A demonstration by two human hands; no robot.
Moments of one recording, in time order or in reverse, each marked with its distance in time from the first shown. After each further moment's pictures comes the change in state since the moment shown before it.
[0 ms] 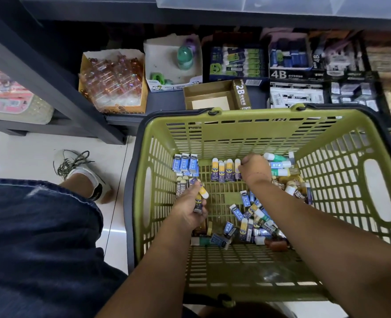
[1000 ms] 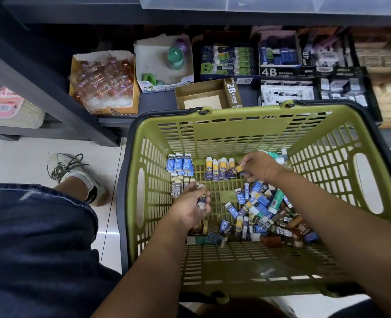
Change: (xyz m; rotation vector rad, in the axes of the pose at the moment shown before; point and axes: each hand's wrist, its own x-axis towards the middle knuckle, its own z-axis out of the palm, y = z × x) left_hand 0.001 -0.004 0.008 -0.033 -0.108 0.021; right_hand 0.000 0.022 -0.046 0.278 -0.369 -0.056
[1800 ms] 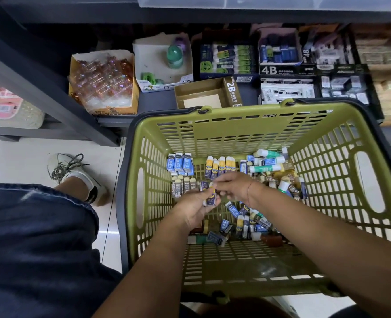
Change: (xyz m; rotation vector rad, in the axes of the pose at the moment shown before) left_hand -0.007 -0.003 0.009 0.095 -0.084 0.038; right_hand -0.028 -0.004 0.062 0.369 -0.305 0.106
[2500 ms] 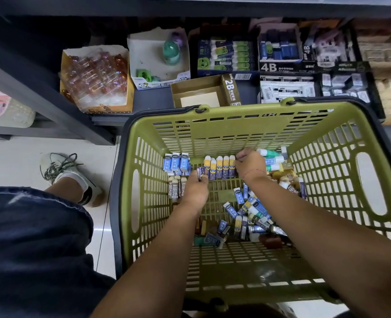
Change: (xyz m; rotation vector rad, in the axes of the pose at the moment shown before) left_hand 0.023 0.010 0.024 0.708 0.254 0.247; right_hand 0.047 -0.007 -0.038 -0.321 0.673 -0.178
